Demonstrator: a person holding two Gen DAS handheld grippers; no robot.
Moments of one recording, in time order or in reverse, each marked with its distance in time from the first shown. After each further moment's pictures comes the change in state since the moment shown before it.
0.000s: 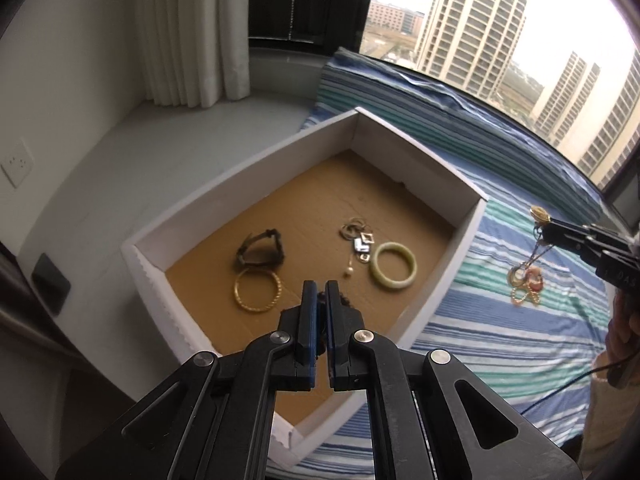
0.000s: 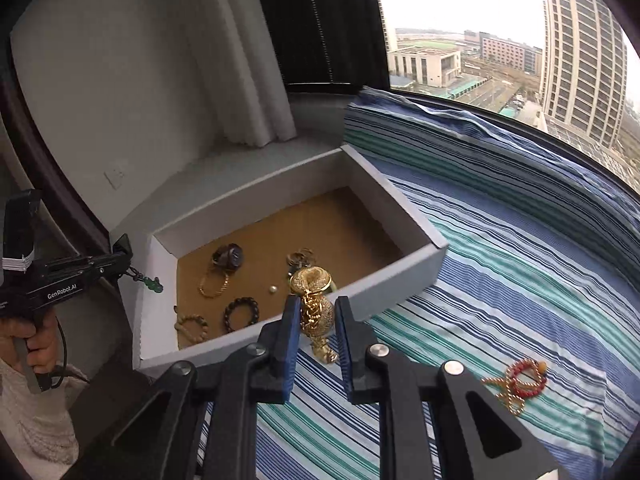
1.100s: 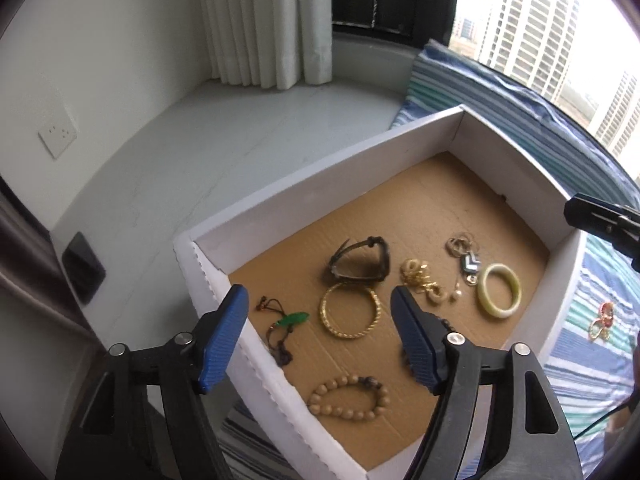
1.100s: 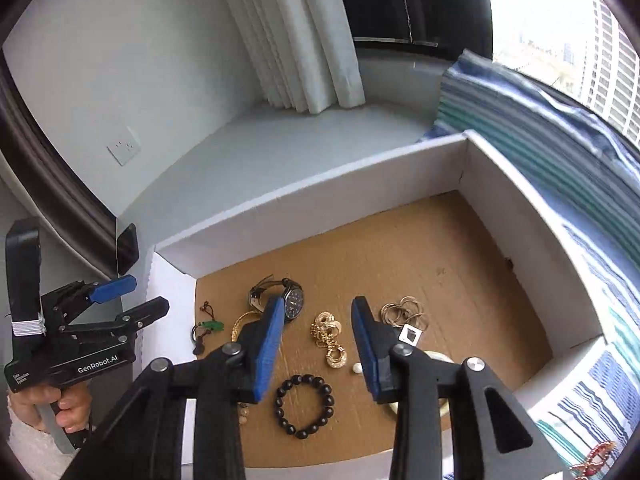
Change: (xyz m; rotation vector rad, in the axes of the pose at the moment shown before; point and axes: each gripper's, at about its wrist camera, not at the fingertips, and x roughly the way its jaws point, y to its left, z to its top) left arm 0.042 0.058 -0.013 -0.084 -0.040 0.202; right arm 0.140 0.077 0.062 -0.052 0.044 0.065
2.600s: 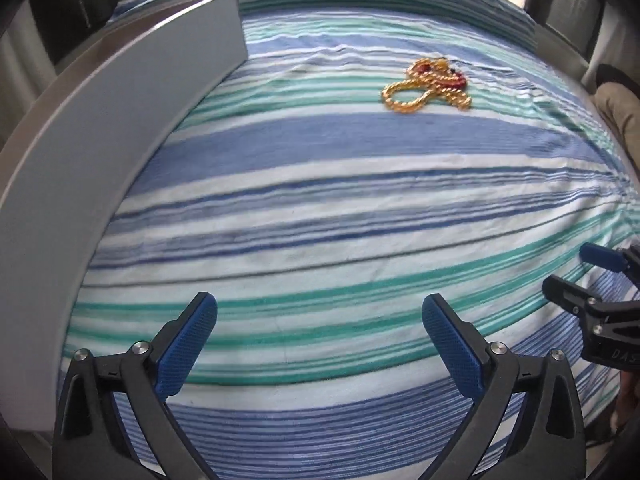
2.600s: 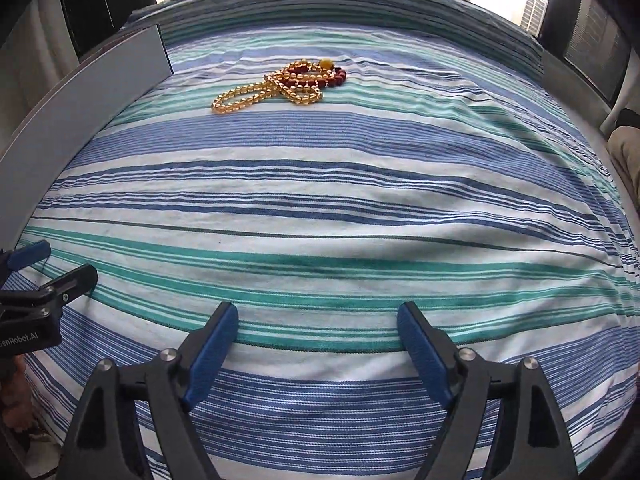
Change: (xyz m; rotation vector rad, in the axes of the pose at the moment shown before) left arm 0.020 -0.330 -0.199 0.543 0.137 -0.325; right arm -0.155 -0.214 -0.404 0.527 0.172 -0.553
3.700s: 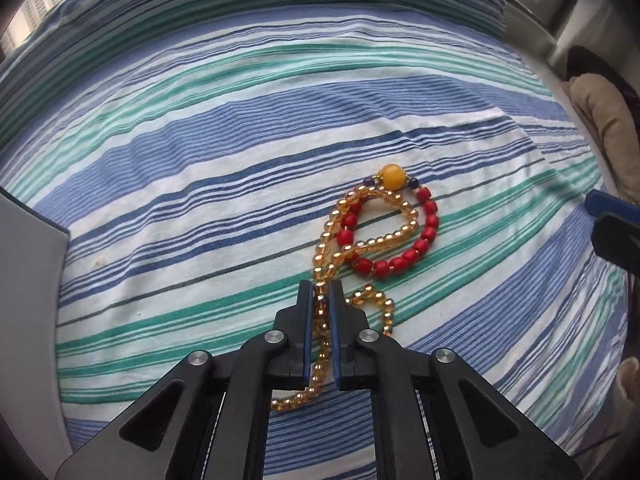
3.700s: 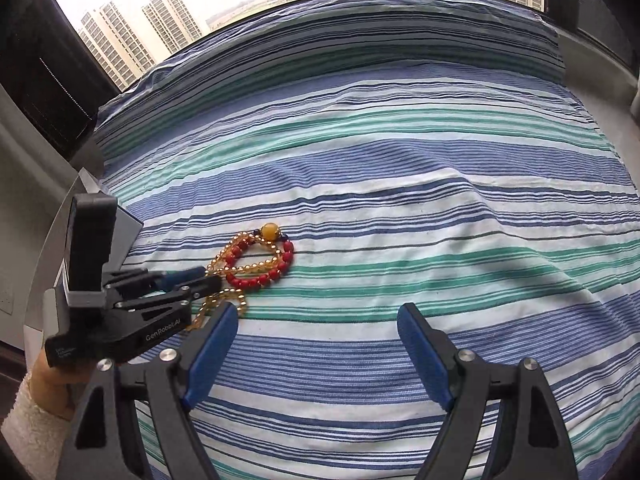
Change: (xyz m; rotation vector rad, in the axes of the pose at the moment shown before) left arm 0.097 -0.071 0.173 0.141 0.136 -0.195; right arm -0.004 -0.100 0.178 0.190 -0.080 0.184
